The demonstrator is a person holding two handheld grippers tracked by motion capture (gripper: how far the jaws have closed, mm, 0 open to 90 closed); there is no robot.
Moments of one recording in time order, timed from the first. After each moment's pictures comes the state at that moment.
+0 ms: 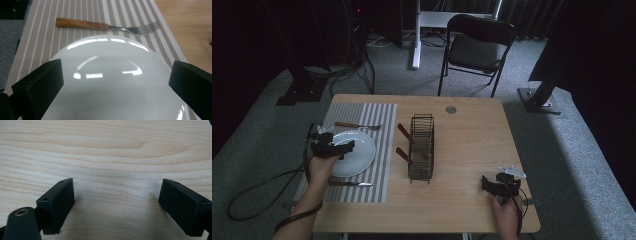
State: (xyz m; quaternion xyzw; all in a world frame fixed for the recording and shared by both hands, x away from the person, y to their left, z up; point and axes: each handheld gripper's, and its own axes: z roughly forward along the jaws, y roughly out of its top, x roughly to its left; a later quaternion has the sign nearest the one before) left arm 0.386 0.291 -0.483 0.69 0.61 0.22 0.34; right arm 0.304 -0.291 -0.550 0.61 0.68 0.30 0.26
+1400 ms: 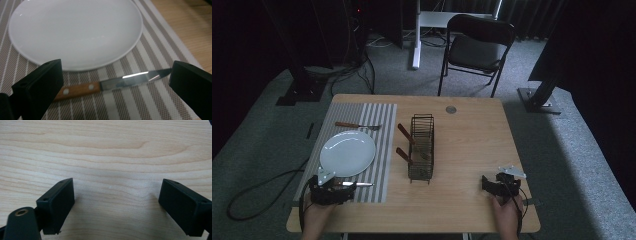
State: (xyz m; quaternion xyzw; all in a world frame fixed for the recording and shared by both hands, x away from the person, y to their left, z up) left arm 0.261 0.271 -0.519 0.72 0.56 0.24 0.34; right arm 0.304 -0.290 -0.550 0.62 0.68 0.30 0.26
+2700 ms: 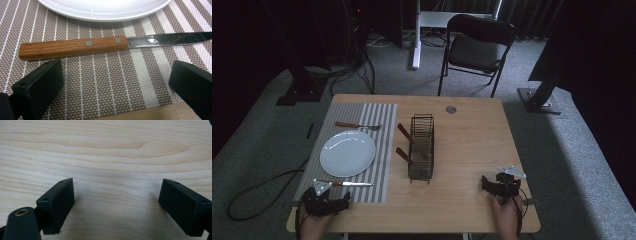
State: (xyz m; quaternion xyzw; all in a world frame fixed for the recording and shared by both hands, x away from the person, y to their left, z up) left arm 0.244 0.285 -0.549 0.71 0.59 0.25 0.29; right arm 0.304 -0.290 -0.550 0.62 0.68 0.30 0.26
